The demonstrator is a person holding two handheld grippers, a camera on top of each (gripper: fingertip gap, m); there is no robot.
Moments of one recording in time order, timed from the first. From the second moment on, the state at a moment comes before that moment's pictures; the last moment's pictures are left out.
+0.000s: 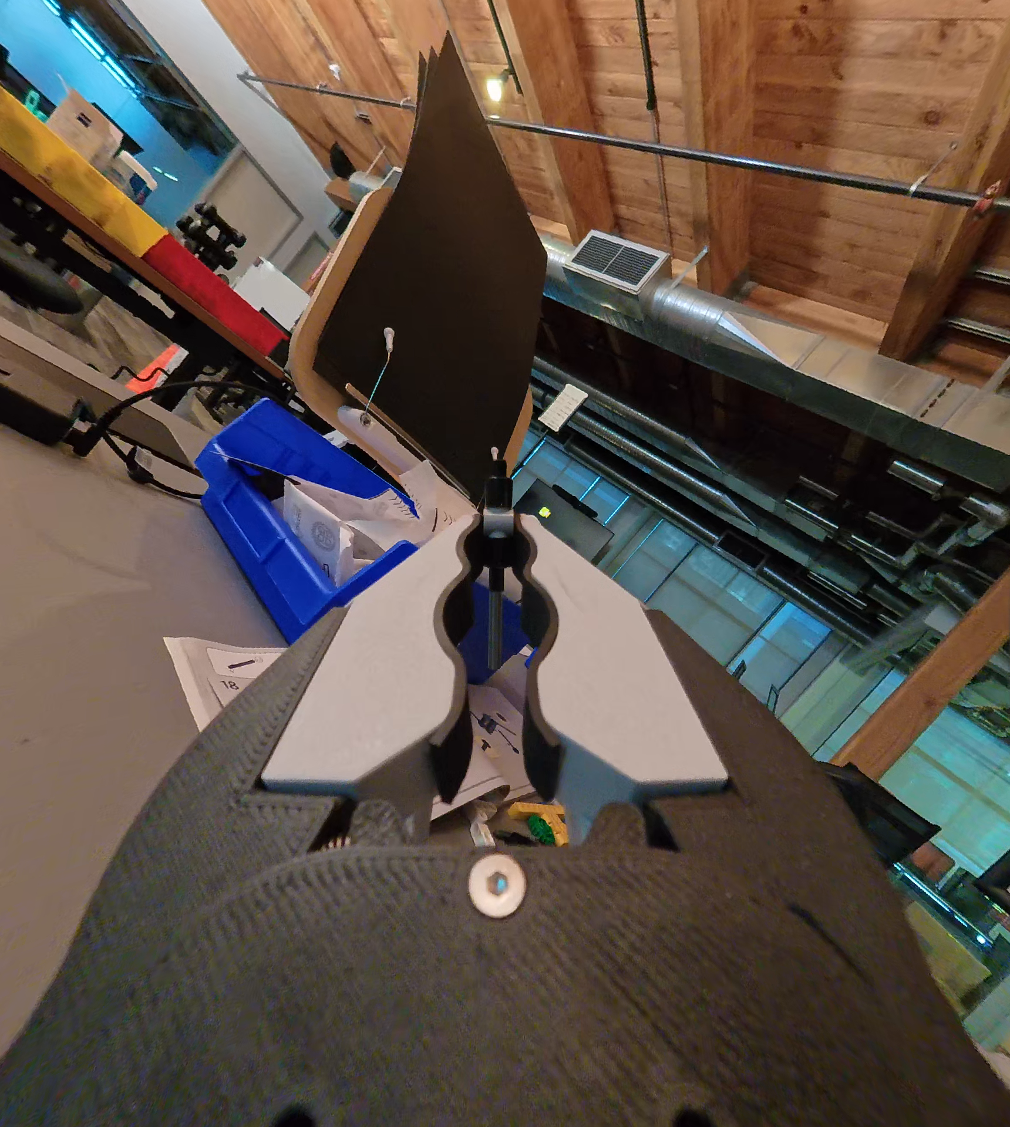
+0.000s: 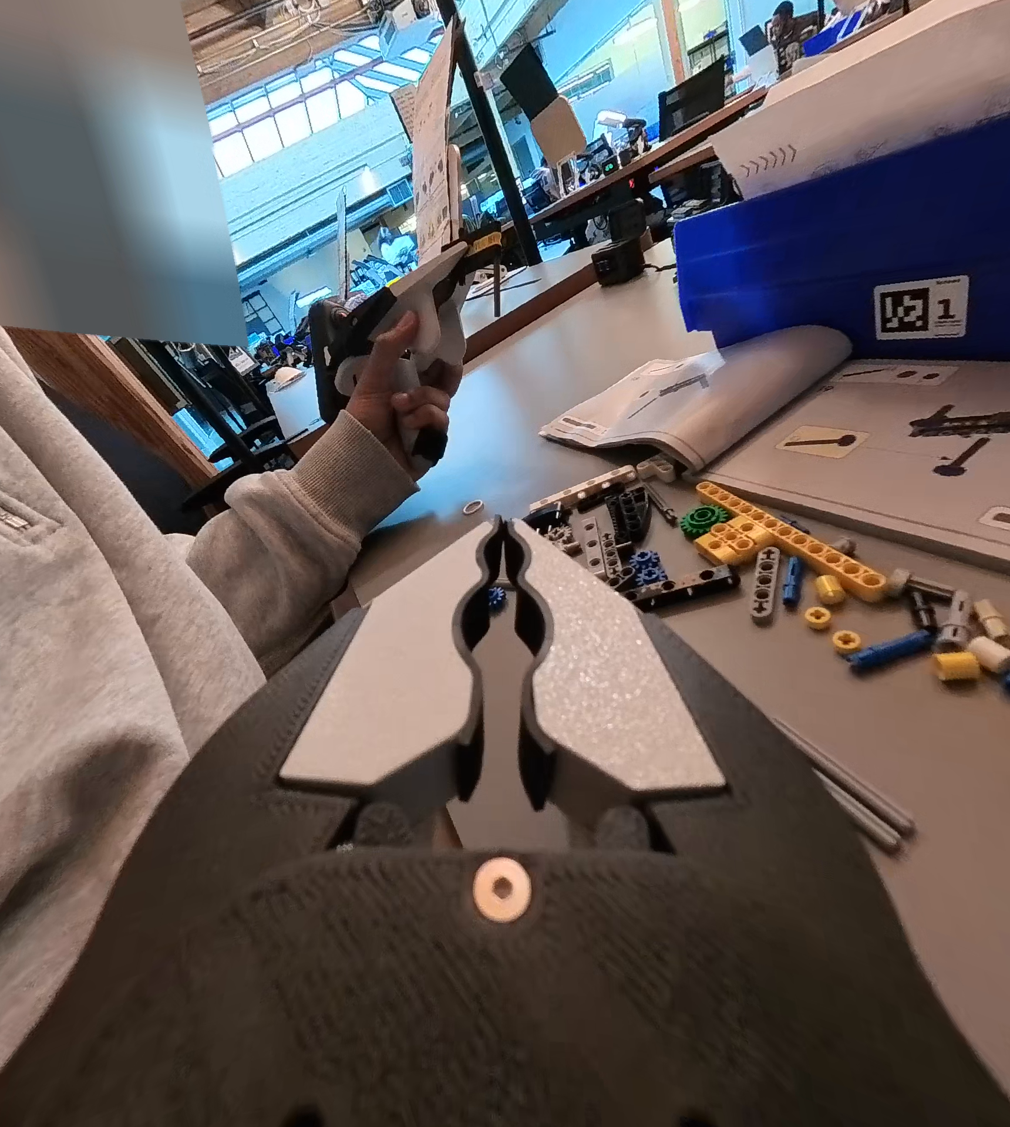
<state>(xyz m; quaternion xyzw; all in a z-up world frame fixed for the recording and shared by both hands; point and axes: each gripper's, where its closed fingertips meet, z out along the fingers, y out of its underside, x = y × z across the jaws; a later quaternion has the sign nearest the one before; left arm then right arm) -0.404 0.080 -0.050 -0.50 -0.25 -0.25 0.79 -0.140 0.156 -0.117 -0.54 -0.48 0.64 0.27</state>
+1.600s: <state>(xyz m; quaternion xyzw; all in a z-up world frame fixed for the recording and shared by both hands) -0.387 0.095 -0.055 -0.53 -0.22 -0.27 0.77 -0.148 0.170 -0.112 -0.57 -0.44 0.63 0.29</state>
